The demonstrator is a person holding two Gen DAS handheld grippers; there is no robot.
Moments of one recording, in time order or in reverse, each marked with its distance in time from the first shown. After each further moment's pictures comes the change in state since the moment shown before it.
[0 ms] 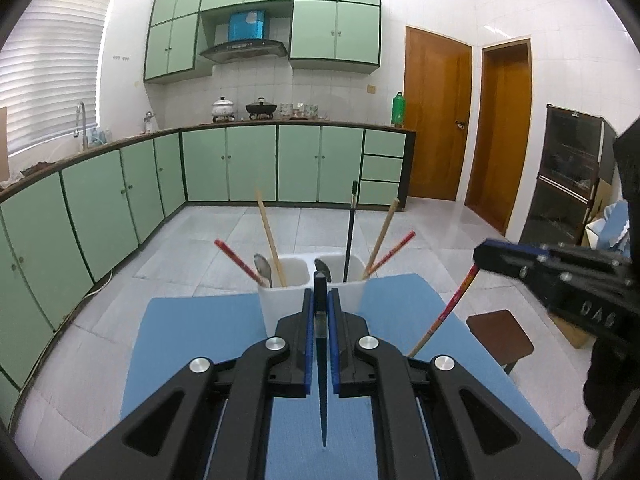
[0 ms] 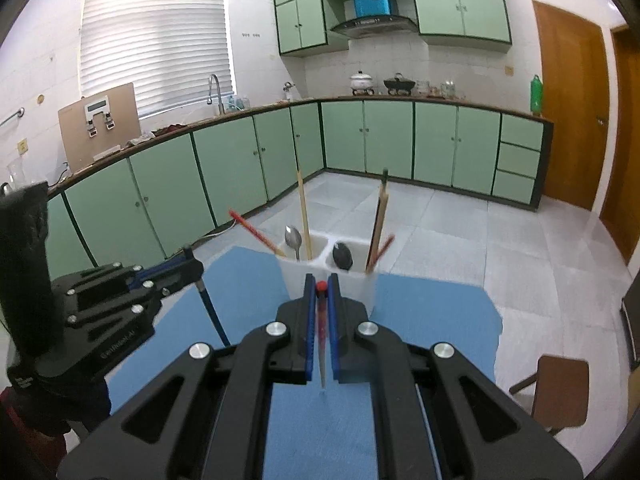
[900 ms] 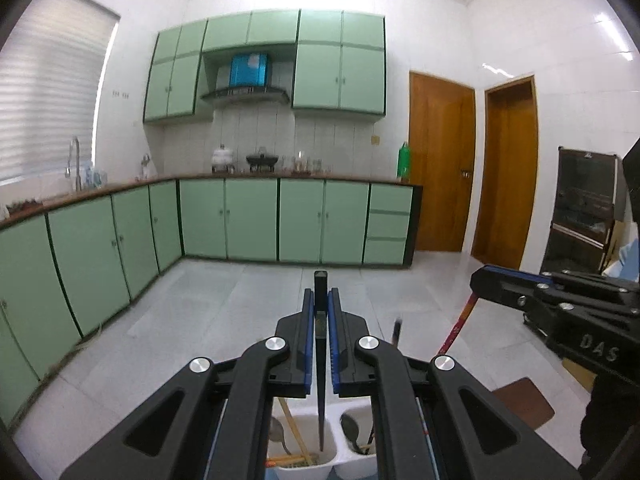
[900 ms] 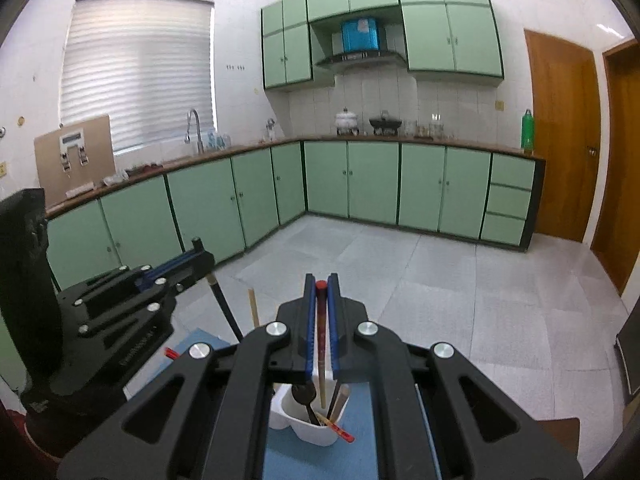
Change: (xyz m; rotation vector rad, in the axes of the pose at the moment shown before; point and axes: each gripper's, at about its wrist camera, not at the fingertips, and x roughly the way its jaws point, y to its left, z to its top) left arm 0.113 0.031 0.102 -0.011 -0.166 0.000; right arm 0.101 -0.051 0.101 0.011 -0.080 -0.069
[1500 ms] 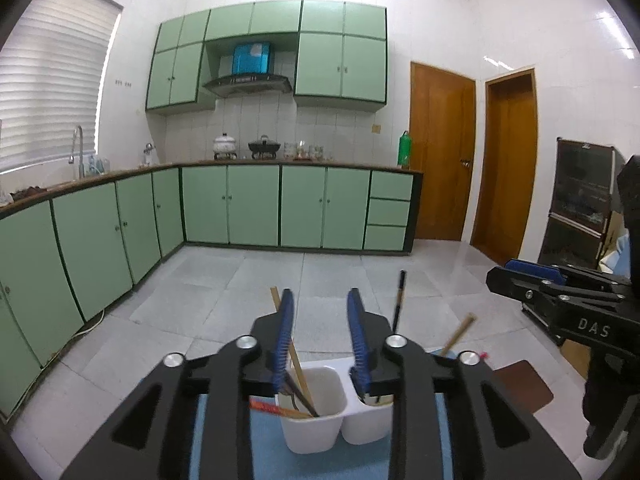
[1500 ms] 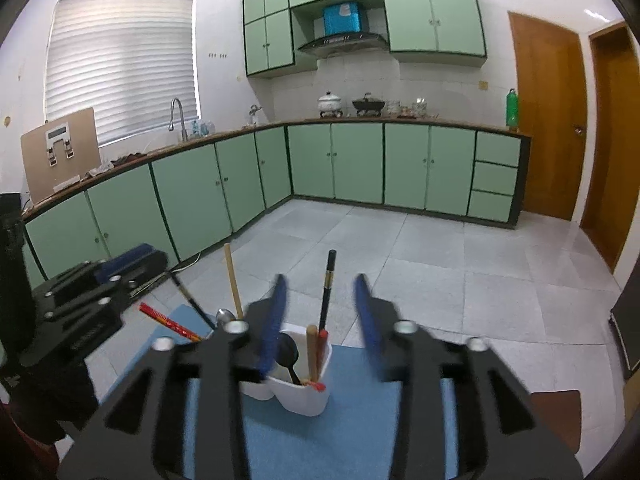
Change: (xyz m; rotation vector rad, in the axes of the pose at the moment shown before) left arm -0.043 0.012 -0.030 0.003 0.007 -0.007; right arm -0.030 -0.004 -0.045 0.035 -0.007 -0.063
